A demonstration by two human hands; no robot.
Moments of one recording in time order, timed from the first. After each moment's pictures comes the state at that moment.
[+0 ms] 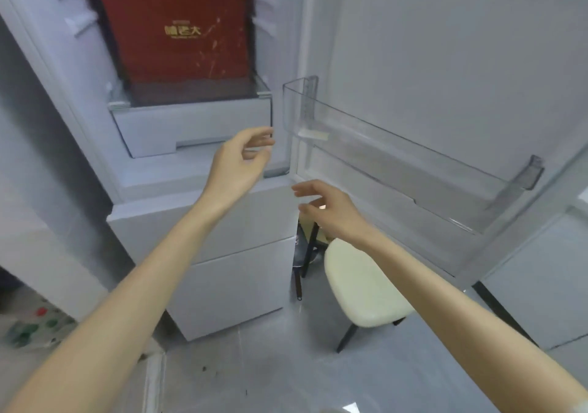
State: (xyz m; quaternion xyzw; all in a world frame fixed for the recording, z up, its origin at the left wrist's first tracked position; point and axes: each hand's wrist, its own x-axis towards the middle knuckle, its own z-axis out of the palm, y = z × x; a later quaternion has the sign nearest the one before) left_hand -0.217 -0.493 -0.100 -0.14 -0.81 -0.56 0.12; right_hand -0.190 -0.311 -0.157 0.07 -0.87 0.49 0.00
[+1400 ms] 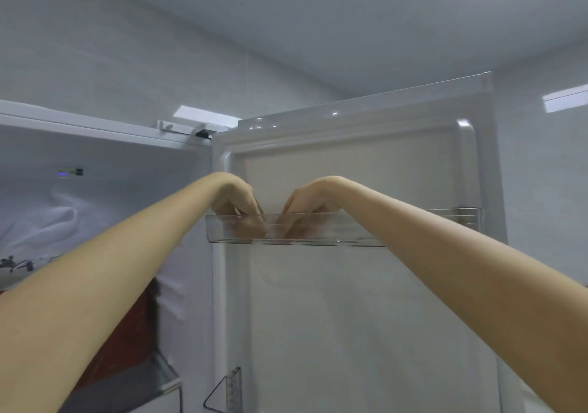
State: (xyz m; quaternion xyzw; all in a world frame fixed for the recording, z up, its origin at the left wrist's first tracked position) left_hand -0.375 -0.386 0.281 -0.32 -0.92 -0.18 -0.09; right_hand -0.292 -0.258 0.272 -0.11 -0.97 0.20 -0.02
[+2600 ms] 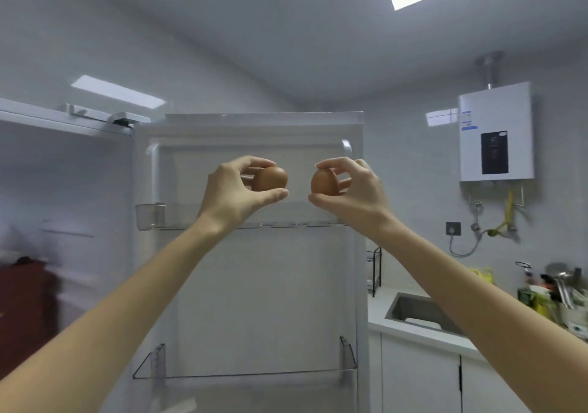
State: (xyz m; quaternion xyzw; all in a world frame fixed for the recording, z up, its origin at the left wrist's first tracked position) left_hand -0.222 -0.366 0.223 -0.52 -0.61 -0.56 0.23; right_hand -0.085 -0.223 0.214 -0.09 -0.79 0.21 0.57
